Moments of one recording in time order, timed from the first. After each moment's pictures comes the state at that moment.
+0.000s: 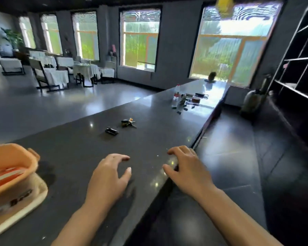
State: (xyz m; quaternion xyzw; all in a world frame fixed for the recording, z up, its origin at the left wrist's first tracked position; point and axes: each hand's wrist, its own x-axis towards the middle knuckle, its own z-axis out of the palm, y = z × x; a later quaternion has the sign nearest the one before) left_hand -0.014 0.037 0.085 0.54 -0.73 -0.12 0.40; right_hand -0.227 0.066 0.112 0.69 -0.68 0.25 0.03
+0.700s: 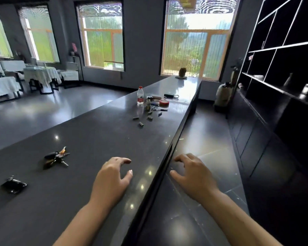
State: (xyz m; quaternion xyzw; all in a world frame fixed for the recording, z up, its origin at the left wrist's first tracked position) left_hand -0.313 -0.238 0.069 0.47 -0.79 -0.16 0.36; right_hand -0.528 -0.151 0.091 0.59 -0.76 0.26 0.00
